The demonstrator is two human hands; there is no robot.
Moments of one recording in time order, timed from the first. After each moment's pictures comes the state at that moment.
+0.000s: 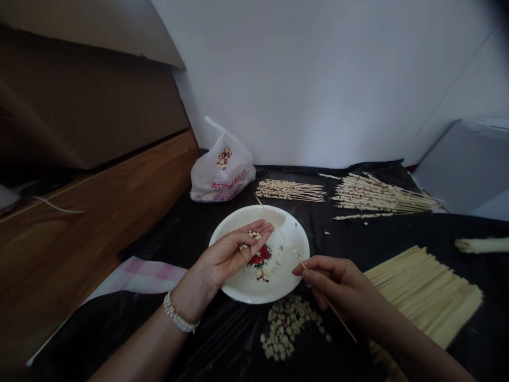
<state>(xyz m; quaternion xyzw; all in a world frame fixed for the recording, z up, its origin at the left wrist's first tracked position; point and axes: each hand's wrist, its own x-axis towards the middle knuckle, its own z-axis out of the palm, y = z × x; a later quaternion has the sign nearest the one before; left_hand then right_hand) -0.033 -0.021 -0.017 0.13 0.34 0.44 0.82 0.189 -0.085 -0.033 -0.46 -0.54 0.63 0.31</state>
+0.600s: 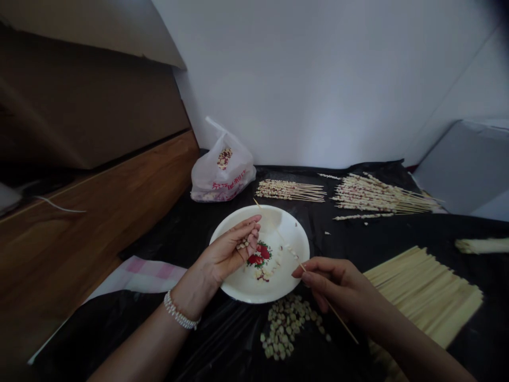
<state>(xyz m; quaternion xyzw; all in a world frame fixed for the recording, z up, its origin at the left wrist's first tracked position) -0.031 -0.018 -0.015 0.12 0.39 0.48 0.78 0.189 -0.086 -0.032 -0.46 -0.55 0.63 0.29</state>
